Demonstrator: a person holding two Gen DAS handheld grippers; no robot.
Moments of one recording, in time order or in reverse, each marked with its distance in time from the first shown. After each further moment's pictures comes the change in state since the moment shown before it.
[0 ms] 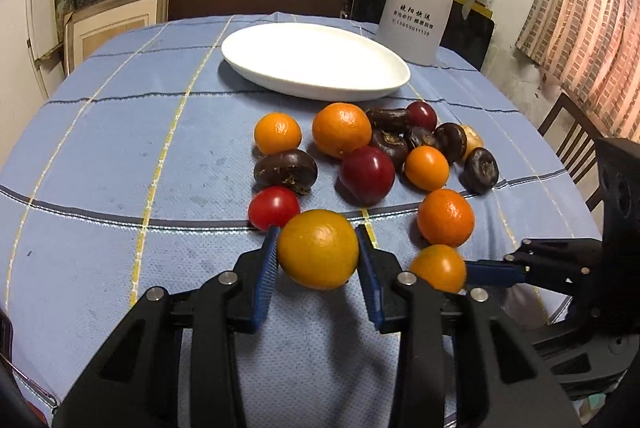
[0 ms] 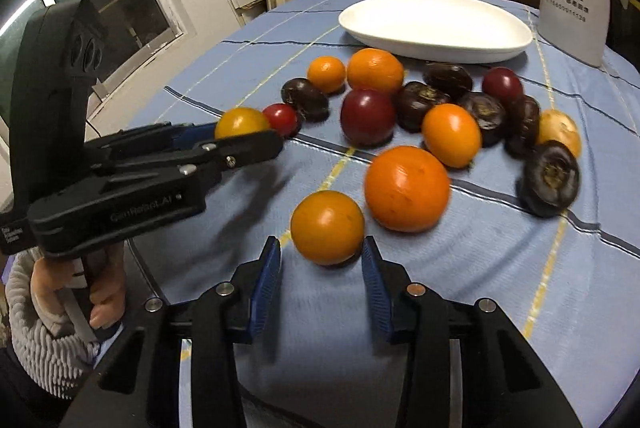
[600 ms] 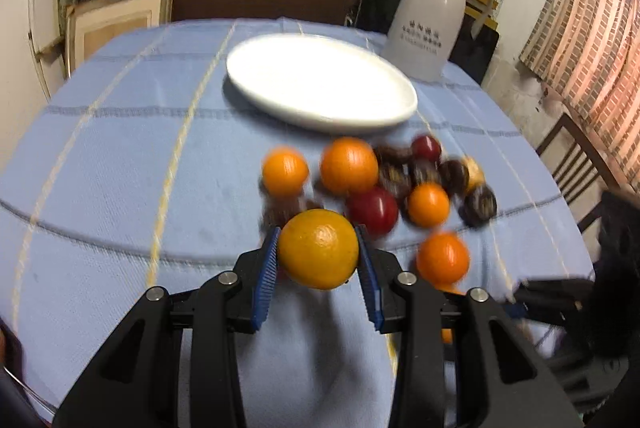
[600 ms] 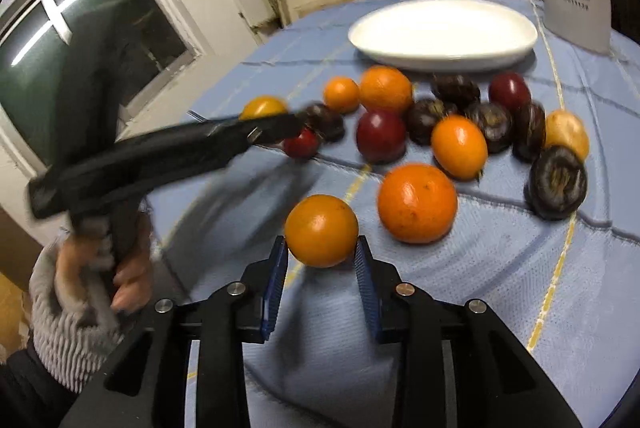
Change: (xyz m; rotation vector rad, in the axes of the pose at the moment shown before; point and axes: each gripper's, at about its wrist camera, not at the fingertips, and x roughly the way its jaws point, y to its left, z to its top) left arm -0.007 0.010 0.044 -0.031 -0.019 0.004; right arm -0.018 -0.008 0.007 0.038 -0.056 0.125
